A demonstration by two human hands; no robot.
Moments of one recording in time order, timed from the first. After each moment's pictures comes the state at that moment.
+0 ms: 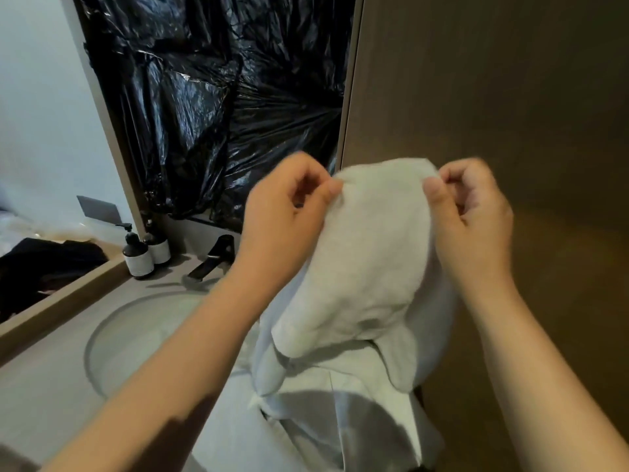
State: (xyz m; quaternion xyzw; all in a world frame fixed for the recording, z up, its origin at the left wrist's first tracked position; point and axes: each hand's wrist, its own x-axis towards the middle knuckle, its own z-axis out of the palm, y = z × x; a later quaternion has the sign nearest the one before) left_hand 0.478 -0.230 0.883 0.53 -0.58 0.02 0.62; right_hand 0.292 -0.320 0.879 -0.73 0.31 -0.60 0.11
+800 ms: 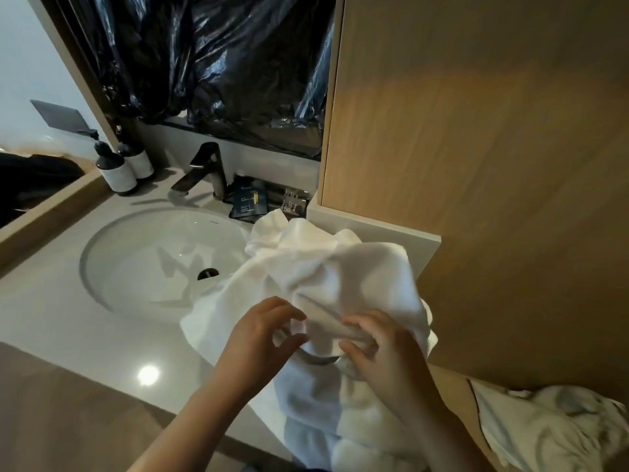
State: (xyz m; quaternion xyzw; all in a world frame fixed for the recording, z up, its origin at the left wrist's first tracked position) left_hand 0.468 -0.140 0.646 0.68 -0.62 -0.16 0.35; right_hand 0.265 -0.209 0.649 -0.82 0.43 -0.24 0.30
